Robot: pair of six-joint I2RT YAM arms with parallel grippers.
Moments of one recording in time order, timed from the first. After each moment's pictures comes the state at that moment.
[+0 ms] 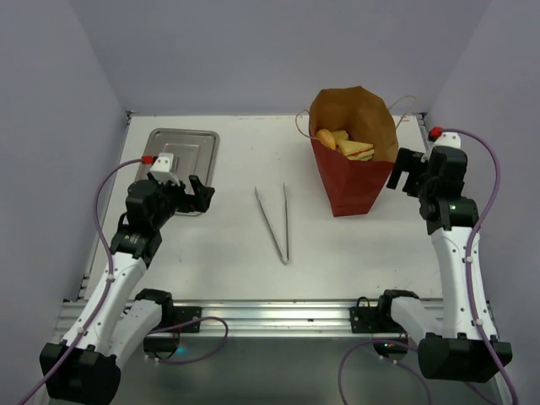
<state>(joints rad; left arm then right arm) -0.15 0.81 0.63 -0.12 0.22 -0.22 -0.08 0.98 1.12 -0.69 0.14 0.14</state>
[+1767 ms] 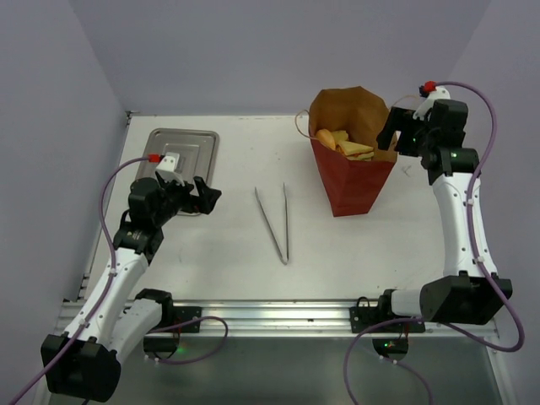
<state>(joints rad) -0.15 0.85 0.63 -0.08 0.34 -0.22 -0.08 1.33 1.48 -0.67 -0.16 0.15</state>
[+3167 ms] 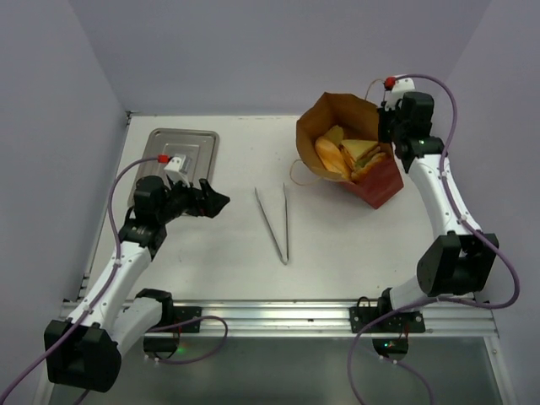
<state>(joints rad) -0.15 0.92 0.62 -0.06 0.49 -0.29 0.01 1.54 1.46 -0.36 -0.01 -0.10</state>
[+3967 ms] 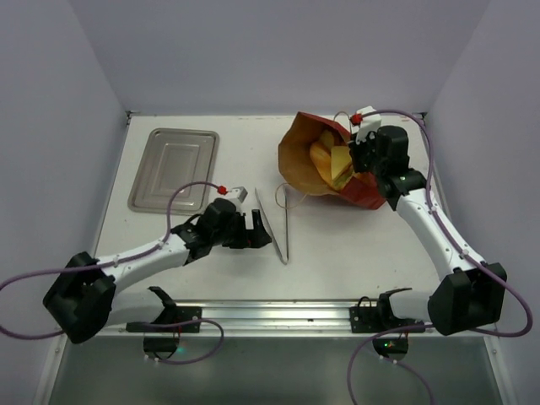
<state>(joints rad) -0.68 1.19 0.57 -0.07 0.12 -0.70 0.22 1.29 1.10 -0.24 -0.04 -0.17</state>
